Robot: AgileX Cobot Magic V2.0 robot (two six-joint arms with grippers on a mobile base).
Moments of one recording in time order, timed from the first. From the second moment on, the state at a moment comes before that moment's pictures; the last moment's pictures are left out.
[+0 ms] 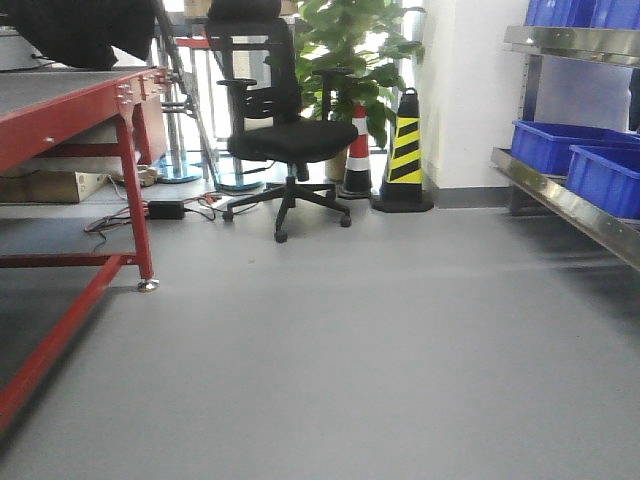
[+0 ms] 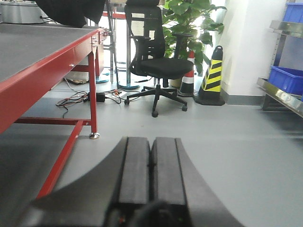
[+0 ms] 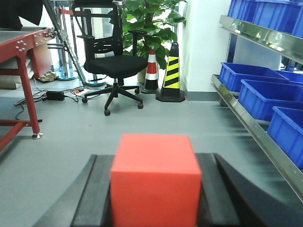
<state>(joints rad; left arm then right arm) -0.08 -0.02 0.03 -0.05 0.03 0.01 0.01 0.26 -0.39 0.00 0.25 0.04</state>
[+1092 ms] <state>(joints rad) -0.08 -0.02 0.03 -0.05 0.03 0.01 0.00 0.26 -0.39 0.00 0.25 0.04</state>
